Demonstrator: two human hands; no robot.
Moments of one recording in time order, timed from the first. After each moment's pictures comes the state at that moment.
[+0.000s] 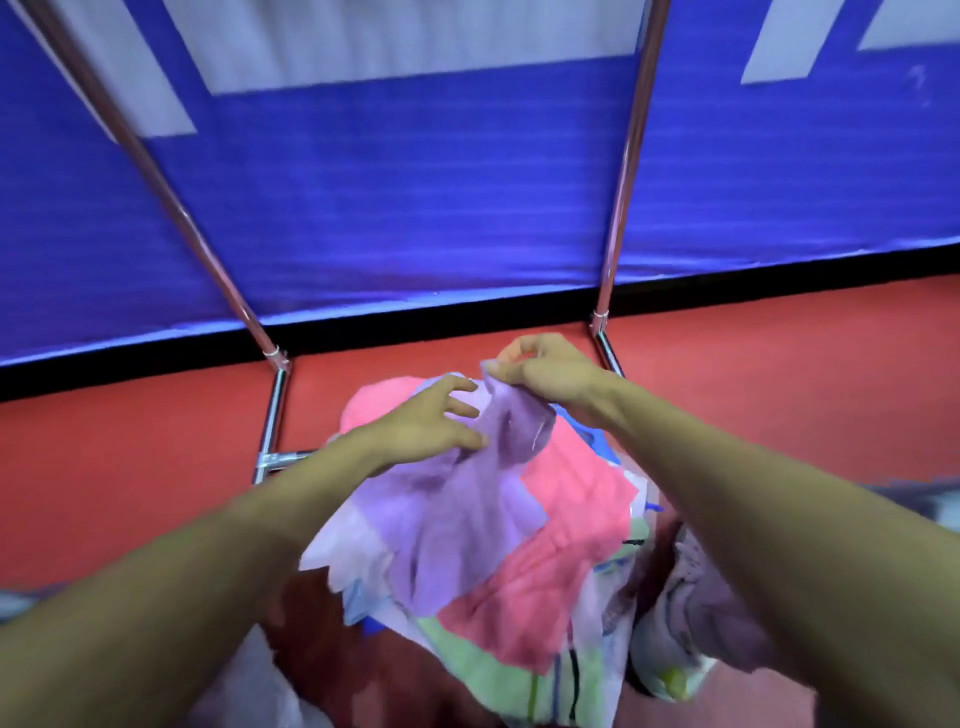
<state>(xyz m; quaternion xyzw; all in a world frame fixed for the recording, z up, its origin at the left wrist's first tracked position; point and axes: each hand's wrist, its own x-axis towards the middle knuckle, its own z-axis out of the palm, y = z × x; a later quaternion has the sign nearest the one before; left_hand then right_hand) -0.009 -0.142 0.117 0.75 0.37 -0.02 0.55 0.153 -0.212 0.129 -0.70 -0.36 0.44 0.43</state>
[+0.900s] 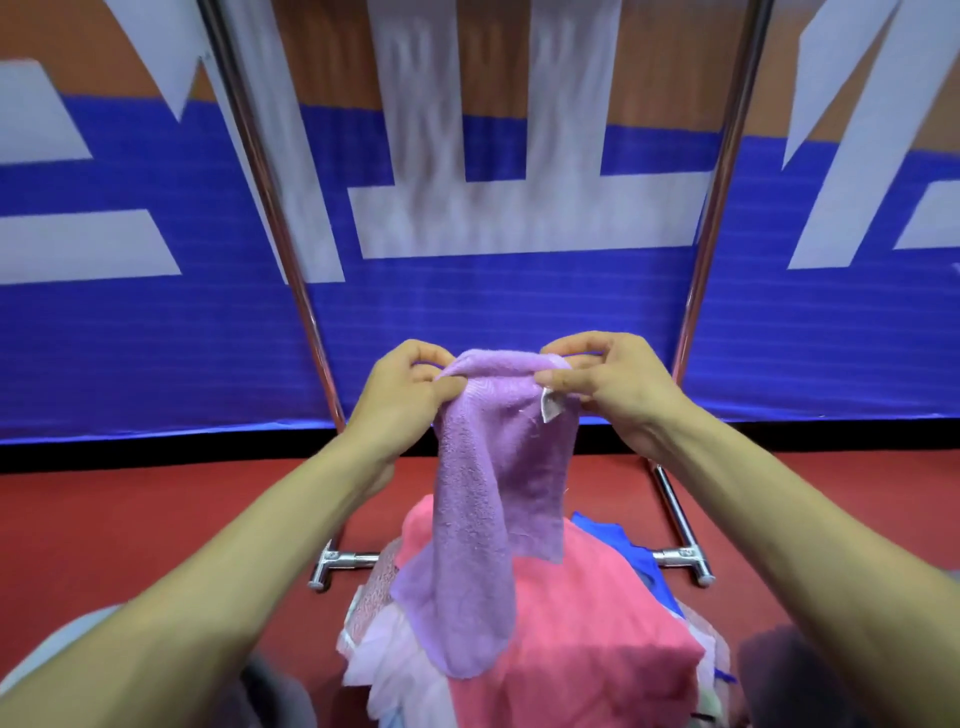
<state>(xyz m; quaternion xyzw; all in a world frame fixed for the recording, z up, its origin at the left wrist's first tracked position) -0.053 -0.112 0.274 0.65 0.41 0.36 0.53 0.133 -0.188 0.272 -0.62 -0.40 0.37 0.56</state>
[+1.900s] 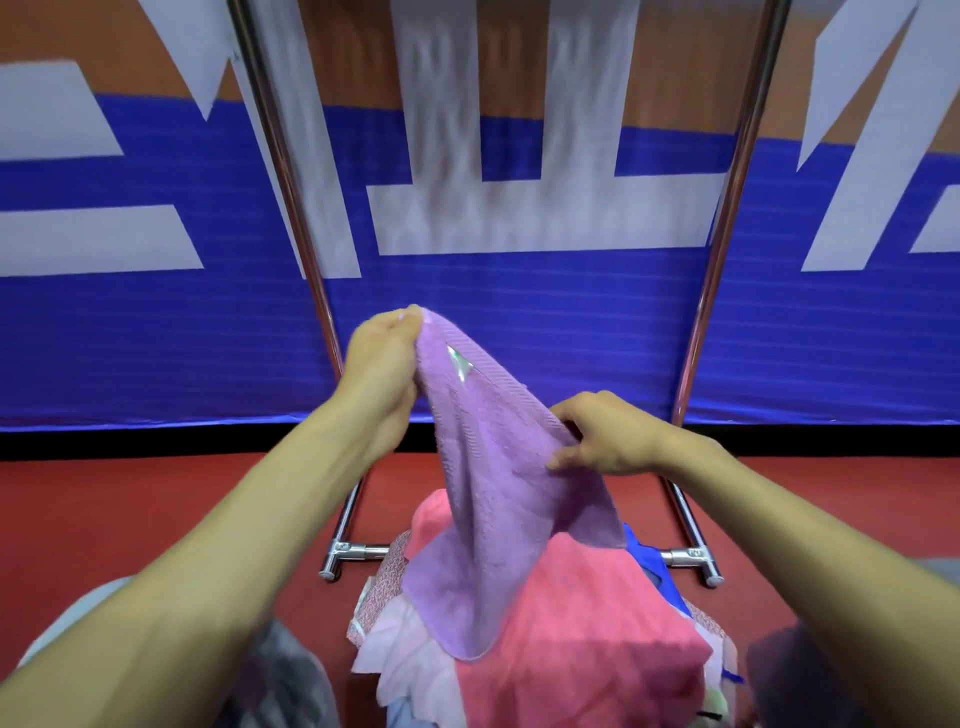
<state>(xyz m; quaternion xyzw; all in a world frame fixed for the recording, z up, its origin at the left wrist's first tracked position) -0.062 -0.110 0.297 0.52 0.40 0.47 0.59 0.133 -0.187 0.242 -0.70 -0.70 0.13 0.07</state>
